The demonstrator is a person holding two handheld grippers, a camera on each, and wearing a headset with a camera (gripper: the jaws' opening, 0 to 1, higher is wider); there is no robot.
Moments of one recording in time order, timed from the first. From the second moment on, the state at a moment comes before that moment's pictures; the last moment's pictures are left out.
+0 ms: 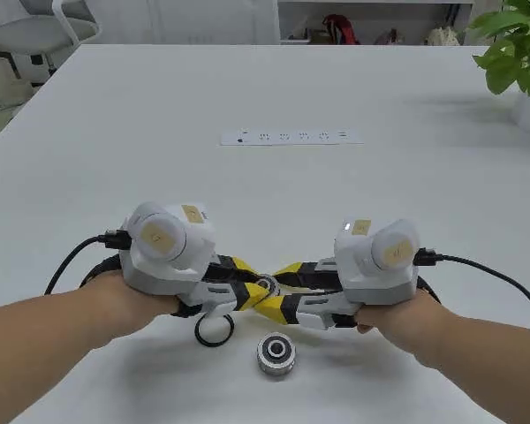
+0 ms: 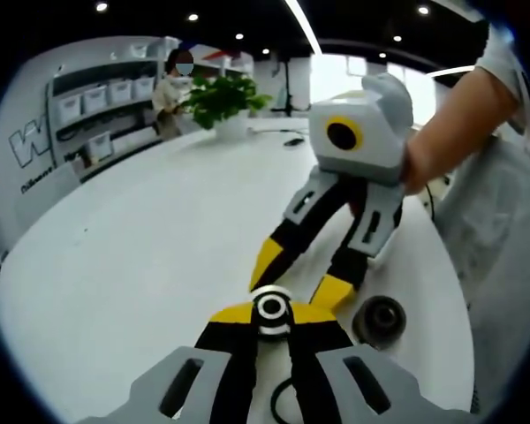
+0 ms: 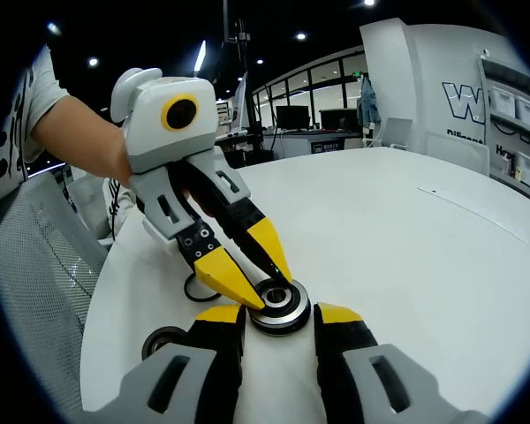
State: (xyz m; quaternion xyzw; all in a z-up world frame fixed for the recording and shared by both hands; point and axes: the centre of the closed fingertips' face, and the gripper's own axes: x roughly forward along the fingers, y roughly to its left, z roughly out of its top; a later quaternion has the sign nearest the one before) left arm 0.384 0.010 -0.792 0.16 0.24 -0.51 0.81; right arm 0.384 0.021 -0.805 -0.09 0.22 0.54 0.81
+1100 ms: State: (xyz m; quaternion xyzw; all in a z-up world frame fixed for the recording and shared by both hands) left arm 0.383 0.010 -0.792 0.16 0.24 -0.50 0.82; right arm 0.378 0.002 -0.807 -0.07 0.25 0.54 0.80
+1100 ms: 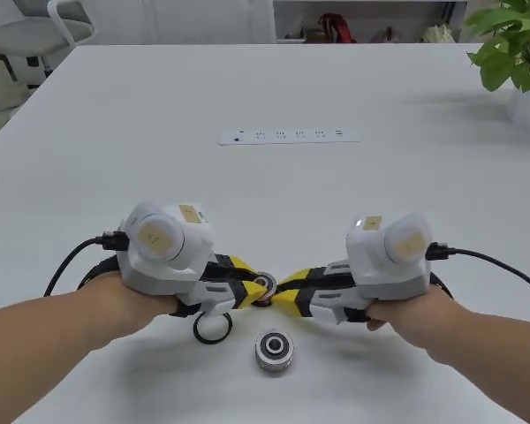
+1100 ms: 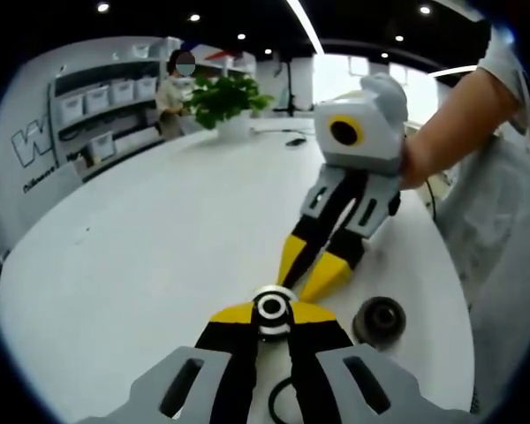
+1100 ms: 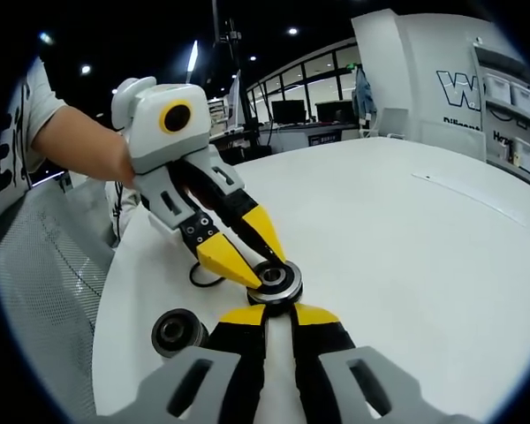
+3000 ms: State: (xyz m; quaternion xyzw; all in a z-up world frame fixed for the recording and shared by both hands) left arm 0.380 0.008 -0.793 0.18 0.24 -0.49 0.82; right arm 0.386 -0.003 -0.793 0.11 0.30 0.49 0.81
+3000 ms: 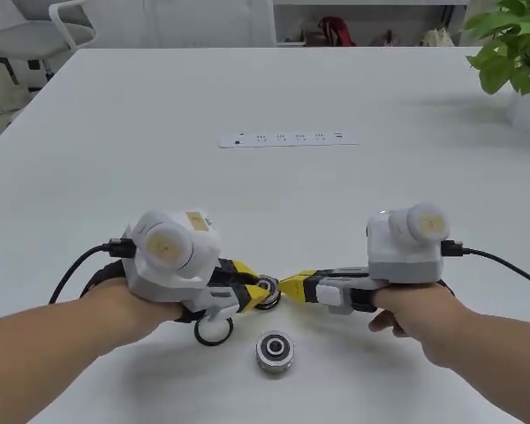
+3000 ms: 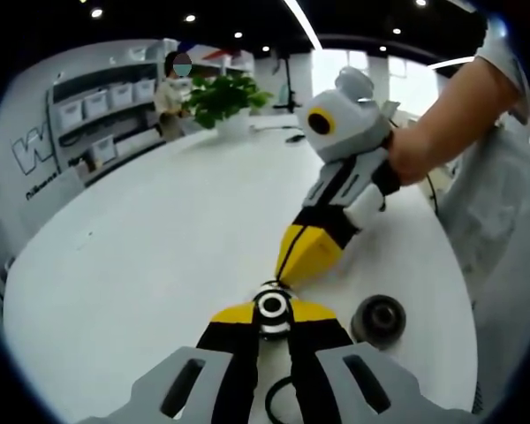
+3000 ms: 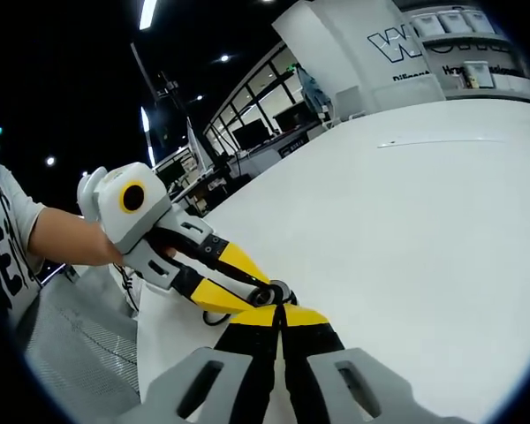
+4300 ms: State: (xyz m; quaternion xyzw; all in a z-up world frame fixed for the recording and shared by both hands) left arm 0.381 0.008 -0.793 0.18 0.24 -0.49 0.82; right arm 0.377 0.022 -0.777 0.10 0.29 0.53 0.79
